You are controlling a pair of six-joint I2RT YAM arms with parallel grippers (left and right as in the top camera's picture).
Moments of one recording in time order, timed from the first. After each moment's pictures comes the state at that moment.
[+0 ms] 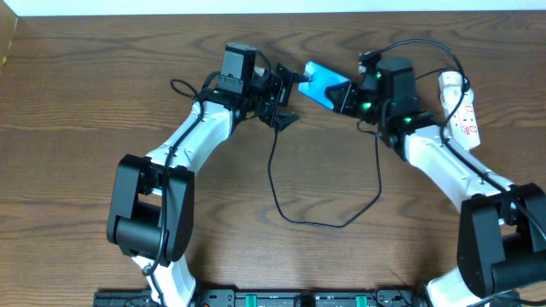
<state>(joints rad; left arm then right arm) -0.30 1.91 1.31 -0.15 0.73 -1.42 0.24 1.73 1.07 0.07 -0.48 0.68</state>
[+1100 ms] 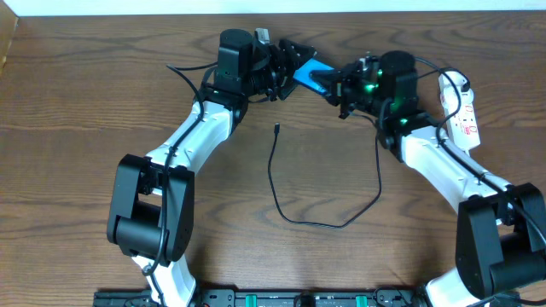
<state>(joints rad) -0.30 1.91 1.31 0.17 0.68 -1.31 0.30 1.73 1.07 0.30 -0.62 1.63</state>
